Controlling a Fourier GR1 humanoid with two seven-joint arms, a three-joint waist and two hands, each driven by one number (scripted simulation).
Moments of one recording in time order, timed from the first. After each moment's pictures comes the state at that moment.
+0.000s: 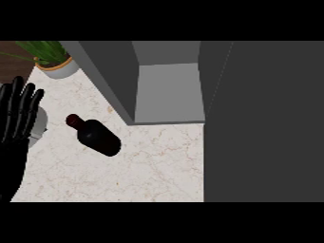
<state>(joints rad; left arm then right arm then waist) 0.01 0.13 -0.01 -2.10 0.00 -0.02 0.03 0.00 -0.16 -0.03 -2.10 -0.02 -0.01 -0.04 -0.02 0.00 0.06</state>
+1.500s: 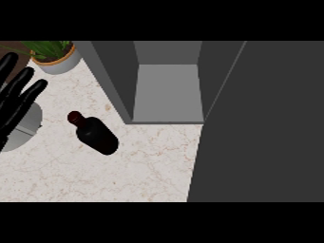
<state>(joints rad) -0.21 0.24 0.09 -2.24 0.57 -0.06 0.55 0.10 -0.06 0.39 -2.49 -0.02 -0.10 0.47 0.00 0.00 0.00</state>
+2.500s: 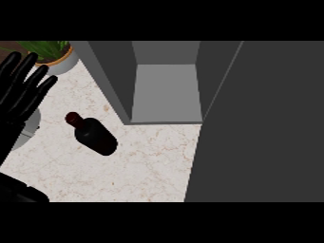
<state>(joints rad) -0.20 0.23 0.10 -2.08 0.48 -0.11 0.49 -0.02 -0.11 0.48 -2.51 0.03 -0.26 0.60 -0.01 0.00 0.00</state>
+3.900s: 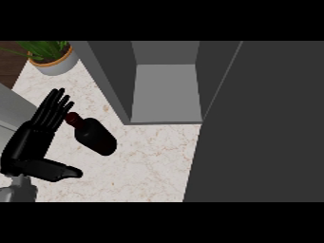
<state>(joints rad) -0.06 0.19 0.13 -1.56 0.25 -0.33 -0.04 -0.11 -0.21 0.54 -2.51 0.07 -0.39 0.67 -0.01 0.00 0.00</state>
